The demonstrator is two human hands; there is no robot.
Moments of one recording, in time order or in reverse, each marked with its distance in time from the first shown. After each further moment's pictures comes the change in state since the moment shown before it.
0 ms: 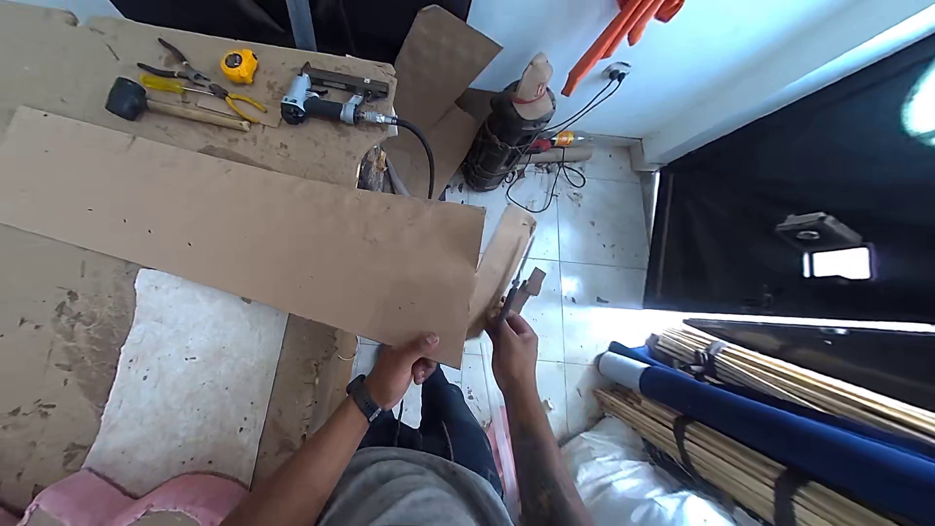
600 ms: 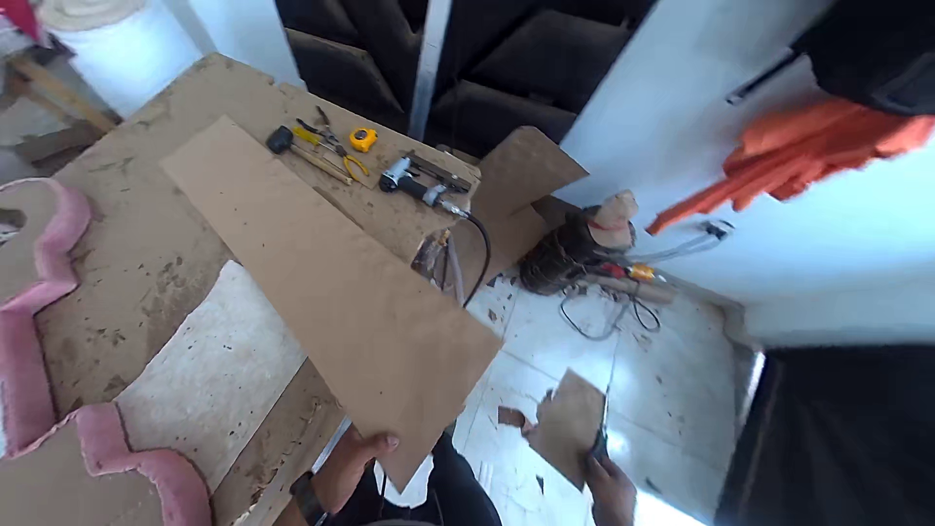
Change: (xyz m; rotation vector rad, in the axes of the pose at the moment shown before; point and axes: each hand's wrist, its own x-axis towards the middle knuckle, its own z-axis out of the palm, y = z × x) left_hand -0.056 -0.008 -0.001 -0.028 0.454 0.205; right_hand 0.197 0.008 -0.199 -0.820 0.088 0.012
